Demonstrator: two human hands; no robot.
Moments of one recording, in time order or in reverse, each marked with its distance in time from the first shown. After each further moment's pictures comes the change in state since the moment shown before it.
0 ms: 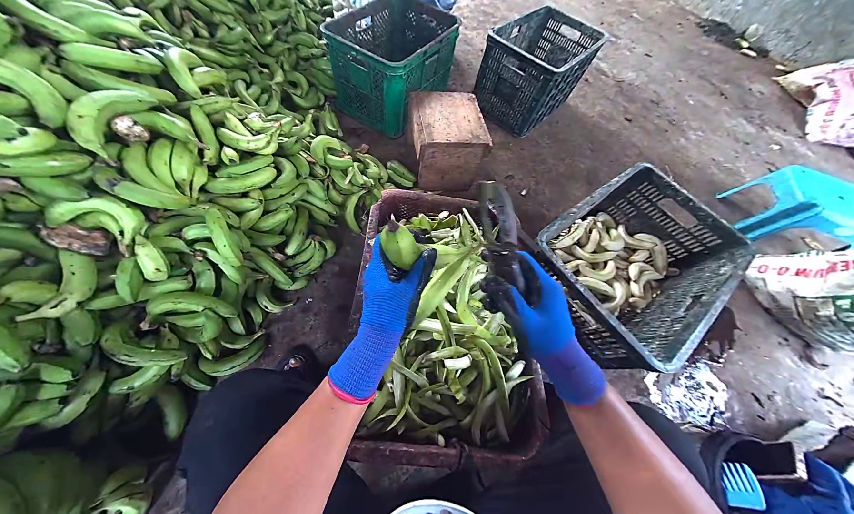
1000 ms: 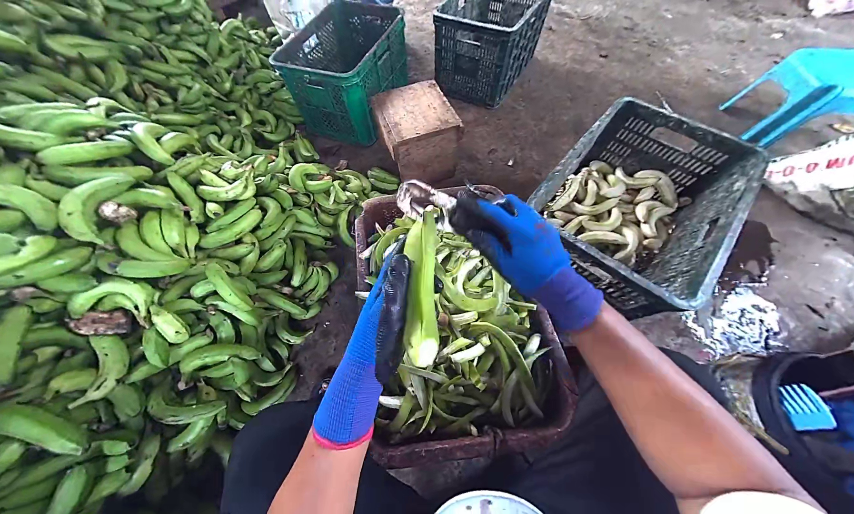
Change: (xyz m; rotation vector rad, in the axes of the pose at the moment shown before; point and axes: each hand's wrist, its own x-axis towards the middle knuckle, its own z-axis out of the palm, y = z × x) left_hand -0.016 0.032 -0.015 -0.300 -0.438 -0.322; right_hand 0.038 0.012 -0.022 -0.438 0.108 -0.259
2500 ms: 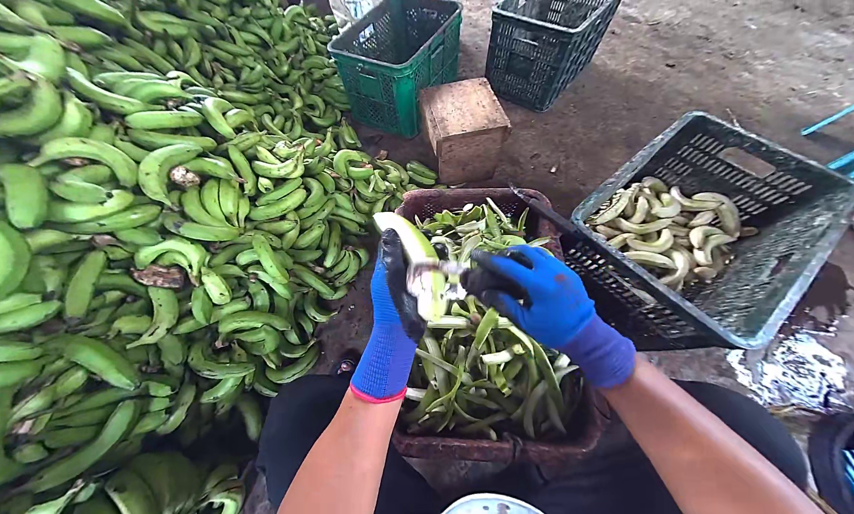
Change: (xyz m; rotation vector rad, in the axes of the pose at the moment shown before) left_hand 0.019 -0.008 -0.018 -0.379 0.325 0.182; right_hand -0.029 -0.024 0.031 0.042 -0.051 -0.245
